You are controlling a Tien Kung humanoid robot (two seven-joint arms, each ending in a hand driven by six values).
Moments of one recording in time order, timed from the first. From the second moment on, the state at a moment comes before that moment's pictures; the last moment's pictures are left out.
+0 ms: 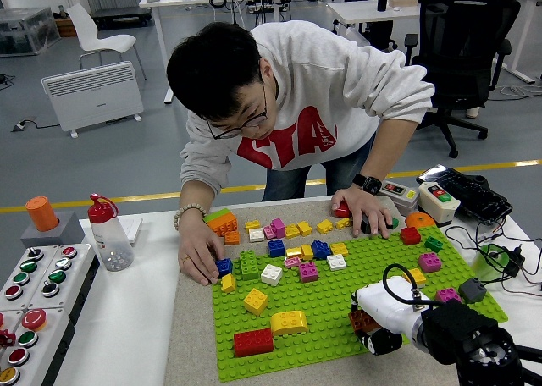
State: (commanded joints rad) left arm -0.17 0.06 -1.29 -0.18 1.47 0.00 0.24; right arm 0.70 -0.51 0.52 1.67 -1.93 0.30 -0.65
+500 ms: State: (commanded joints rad) left arm -0.17 0.06 -1.29 -0.18 1.47 0.00 0.24; right arm 0.71 -0.50 0.53 1.65 -1.93 0.28 -0.65
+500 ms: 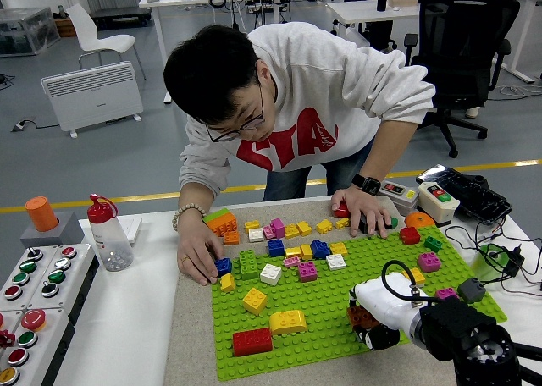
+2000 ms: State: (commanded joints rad) left arm -0.18 0.06 -1.29 -0.18 1.47 0.00 0.24; right arm 0.71 -0.51 0.53 1.63 -1.91 0.27 -0.65
